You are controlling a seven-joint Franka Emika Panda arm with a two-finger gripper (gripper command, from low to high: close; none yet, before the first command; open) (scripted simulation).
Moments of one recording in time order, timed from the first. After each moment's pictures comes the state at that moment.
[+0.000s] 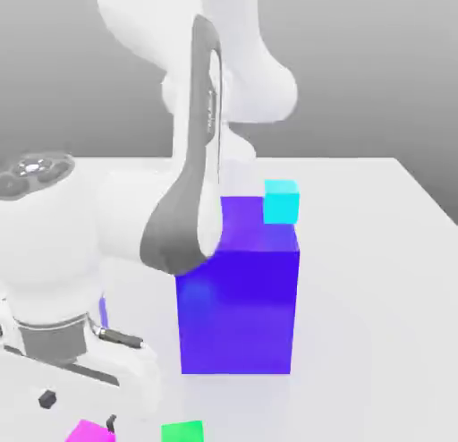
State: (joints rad) arm -0.16 0.49 -0.14 -2.19 0.15 2.68 0.74
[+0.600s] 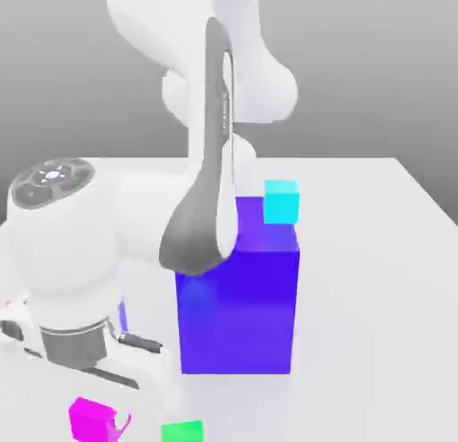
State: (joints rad) arm -0.05 0.32 -0.14 -2.26 0.10 2.57 0.89
